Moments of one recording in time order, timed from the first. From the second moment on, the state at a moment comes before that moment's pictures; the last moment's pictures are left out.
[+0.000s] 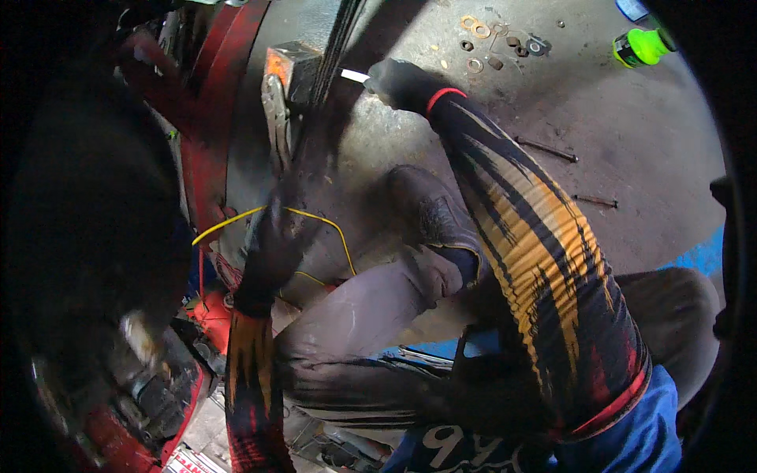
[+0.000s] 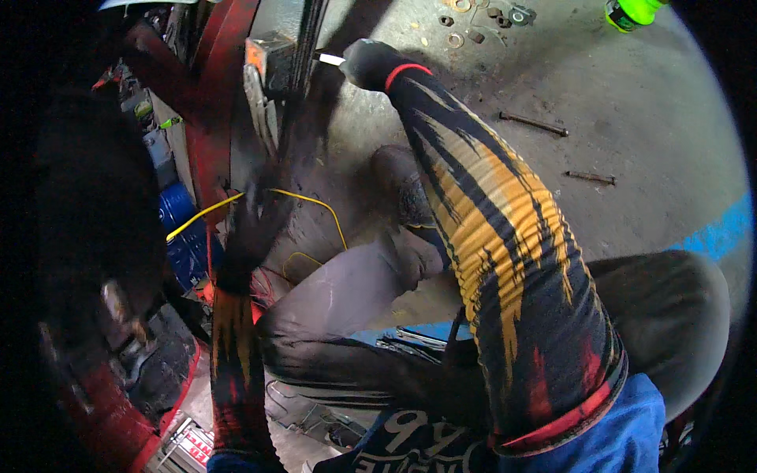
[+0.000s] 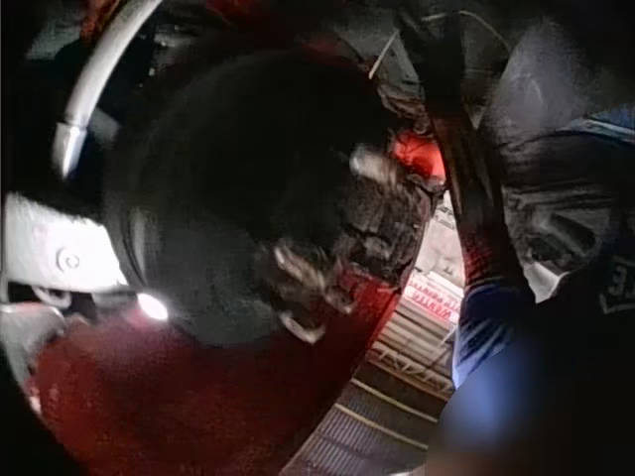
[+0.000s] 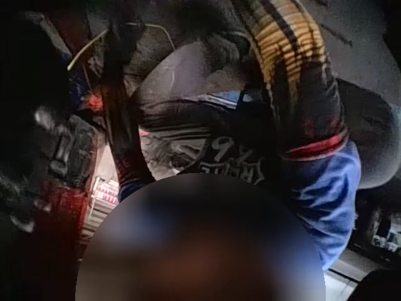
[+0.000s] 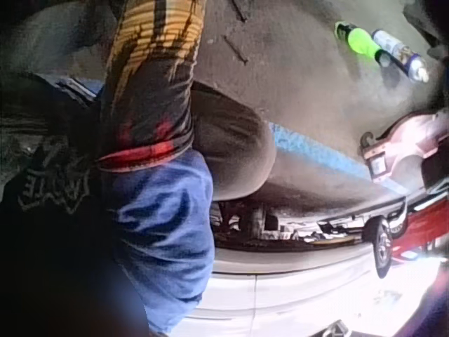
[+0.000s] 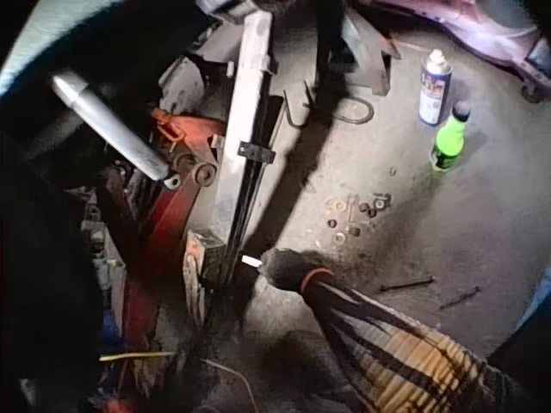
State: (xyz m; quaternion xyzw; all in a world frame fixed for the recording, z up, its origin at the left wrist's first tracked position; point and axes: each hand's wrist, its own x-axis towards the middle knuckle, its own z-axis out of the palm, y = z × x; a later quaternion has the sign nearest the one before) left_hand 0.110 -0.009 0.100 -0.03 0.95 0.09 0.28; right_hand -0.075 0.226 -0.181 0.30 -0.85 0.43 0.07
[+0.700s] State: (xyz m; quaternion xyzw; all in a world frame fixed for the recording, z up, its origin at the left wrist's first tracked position) left_hand 0.259 0.024 0.264 0.05 0.89 0.39 0.21; right_hand 0.058 0.557 0.101 0.14 -0.89 0.43 -0.08
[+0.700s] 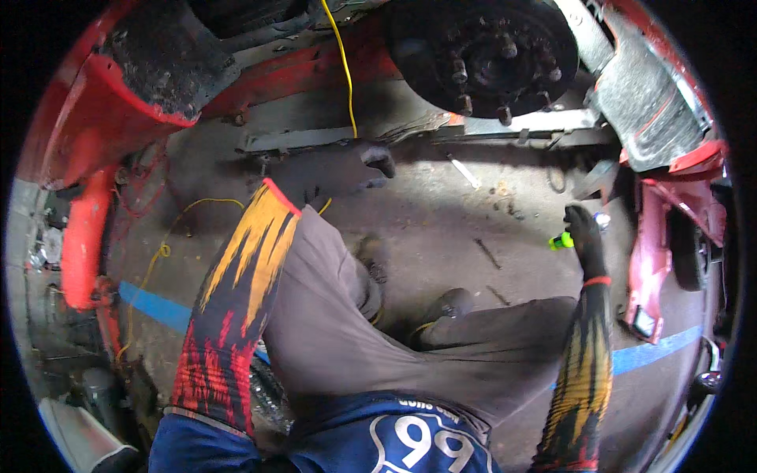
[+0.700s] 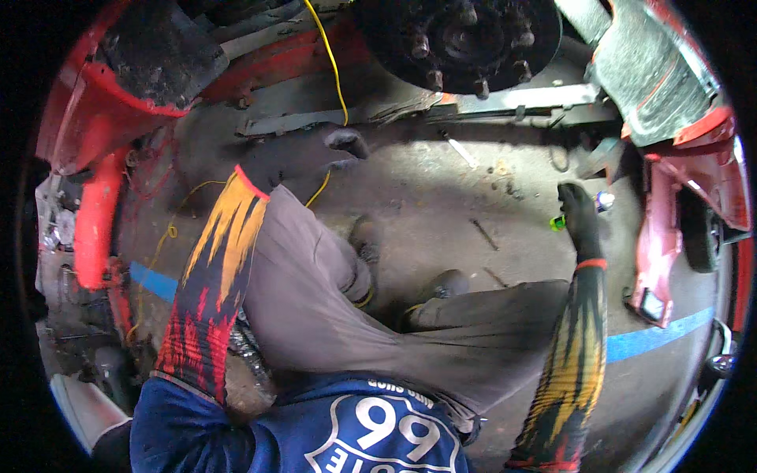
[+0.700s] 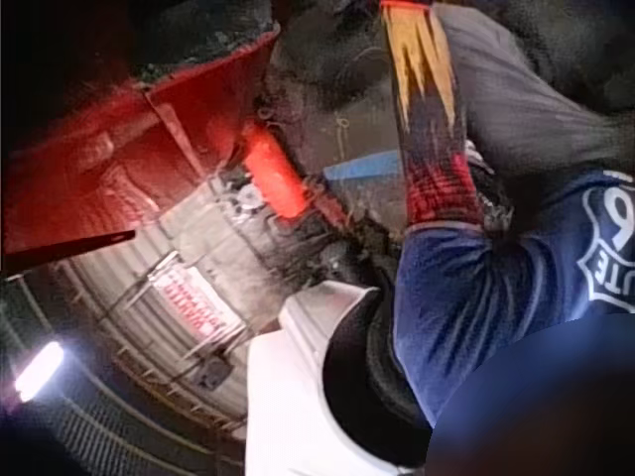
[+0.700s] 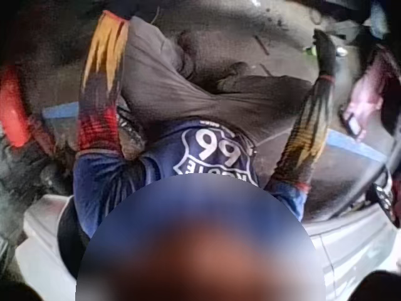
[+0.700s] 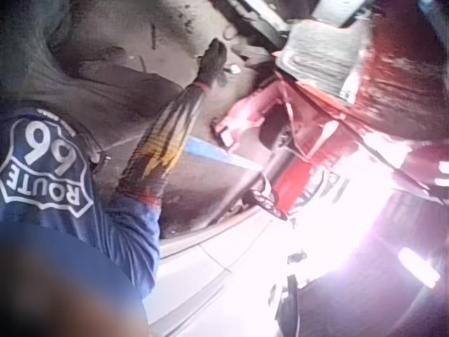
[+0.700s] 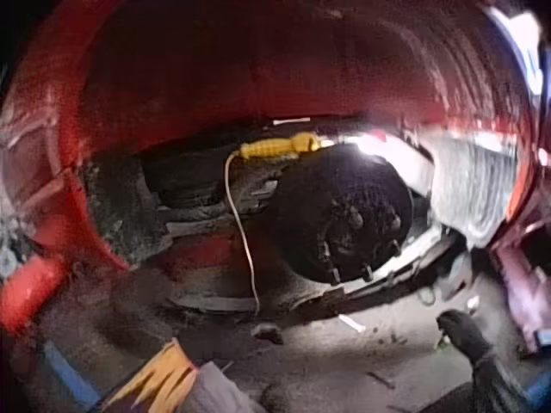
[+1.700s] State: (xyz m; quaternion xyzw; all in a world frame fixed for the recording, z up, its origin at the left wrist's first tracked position) left_hand 0.206 -0.036 0.173 0.04 0.98 0.21 0.01; right_hand -0.048 0.250 -0.171 0.16 -0.97 0.19 -0.08
